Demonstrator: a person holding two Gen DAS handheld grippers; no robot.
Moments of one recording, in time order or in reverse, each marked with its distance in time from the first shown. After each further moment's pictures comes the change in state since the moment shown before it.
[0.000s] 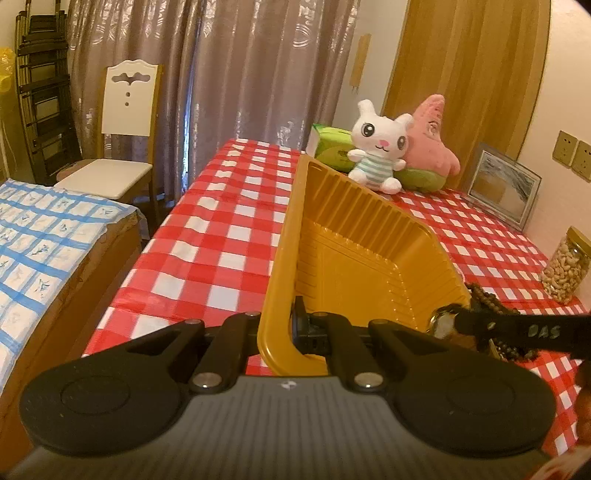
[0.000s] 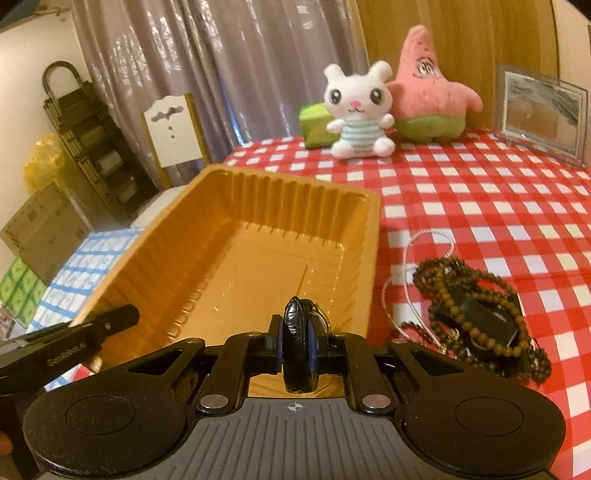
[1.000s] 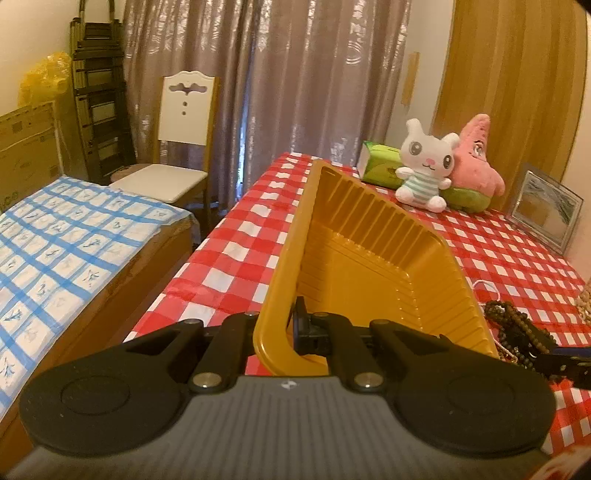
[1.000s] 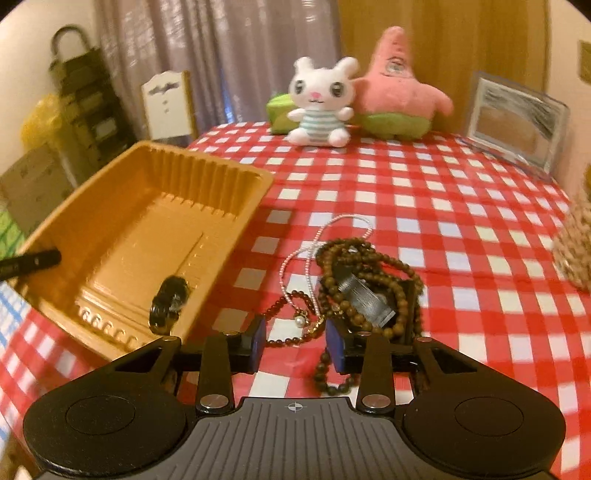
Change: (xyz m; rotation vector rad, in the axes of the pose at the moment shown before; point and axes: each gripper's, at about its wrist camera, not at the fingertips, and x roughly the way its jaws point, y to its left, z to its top) left arm -0.026 -0.007 -0.009 -0.072 -0.057 0.194; right arm -0.032 -0.073 -0.017 -0.186 0.022 -0.026
